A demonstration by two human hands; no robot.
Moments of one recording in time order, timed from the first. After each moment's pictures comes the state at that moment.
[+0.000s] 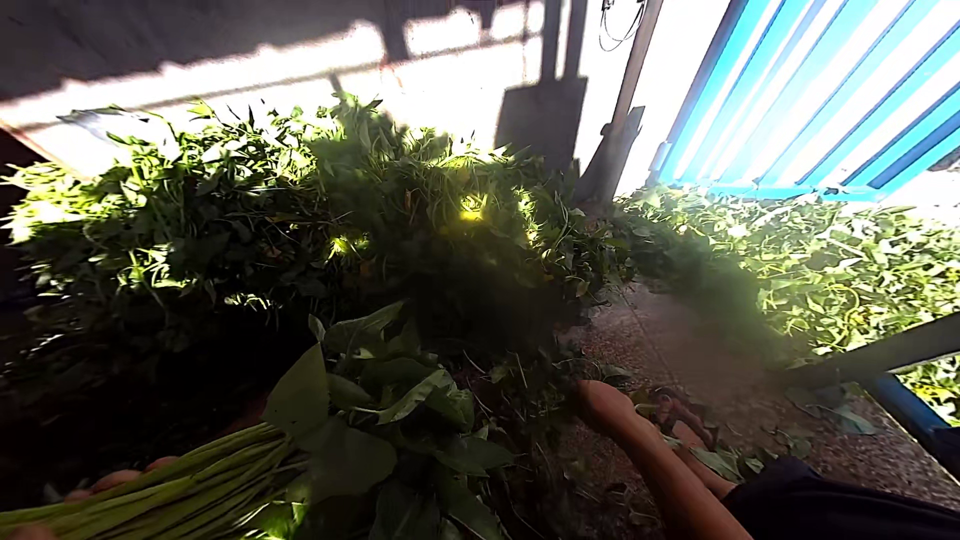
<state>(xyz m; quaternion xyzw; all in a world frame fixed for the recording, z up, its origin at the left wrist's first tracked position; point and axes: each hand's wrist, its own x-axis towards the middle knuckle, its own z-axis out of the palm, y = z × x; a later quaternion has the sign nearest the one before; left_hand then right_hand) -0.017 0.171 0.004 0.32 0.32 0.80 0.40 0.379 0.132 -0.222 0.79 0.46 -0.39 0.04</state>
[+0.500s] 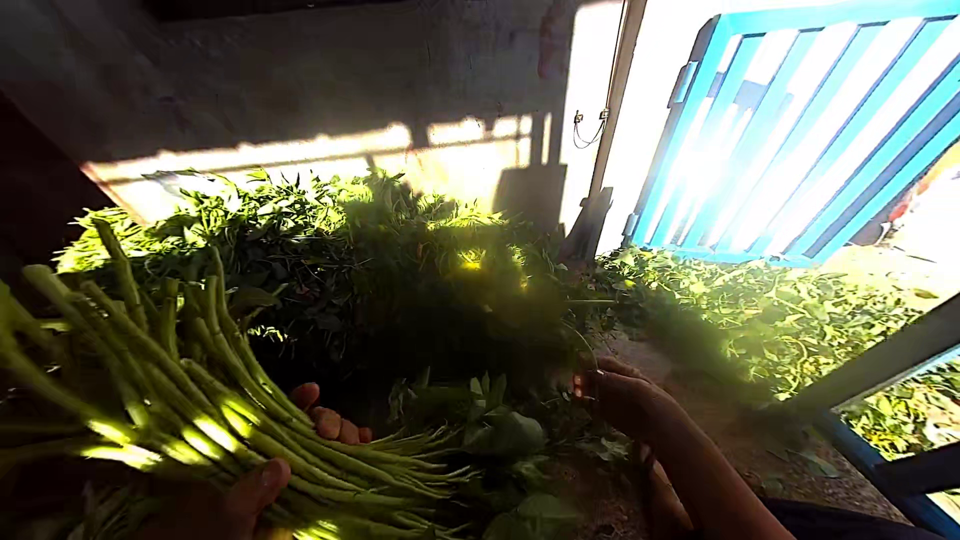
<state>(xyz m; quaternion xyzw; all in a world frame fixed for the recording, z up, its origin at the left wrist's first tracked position) -0.015 0.165 -0.004 0.44 0.12 0.58 0.68 0.410 0.083 -0.105 0.41 0.28 -0.62 -0.61</state>
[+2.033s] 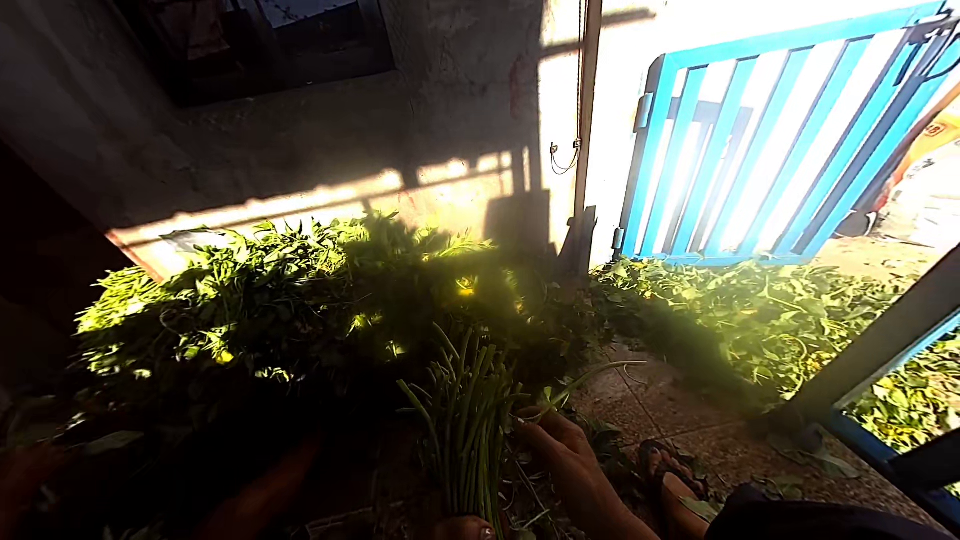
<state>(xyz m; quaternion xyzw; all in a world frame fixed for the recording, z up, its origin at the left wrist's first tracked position) 0.063 0.114 -0.095 0.42 0.21 0.29 0.83 0.275 0.073 -0.085 0.50 0.31 -0.45 -0.67</state>
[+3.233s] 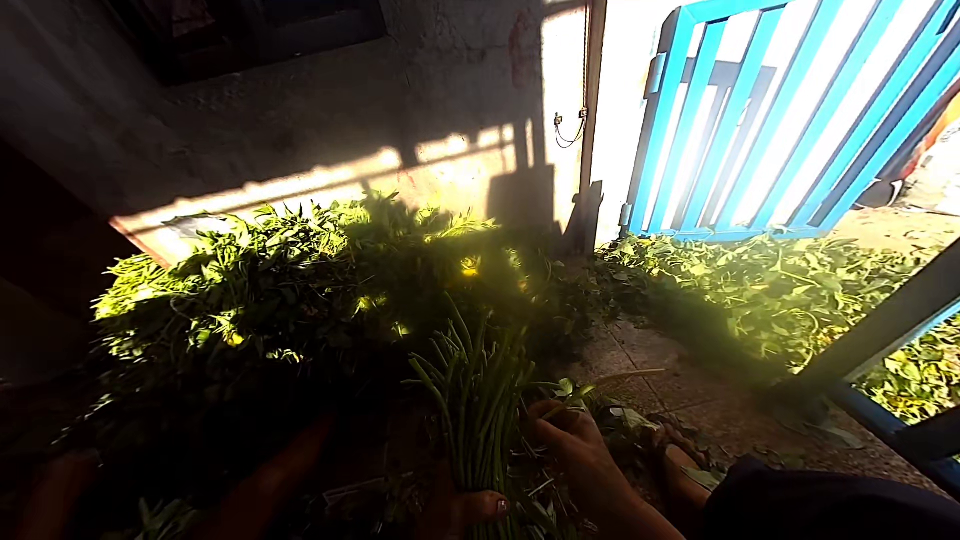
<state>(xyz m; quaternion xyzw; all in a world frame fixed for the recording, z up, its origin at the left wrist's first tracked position) 0.066 0.113 -0.094 0.50 0.27 0.31 0.76 0.267 0.057 -0.085 0.49 0.27 -0.45 -0.70</state>
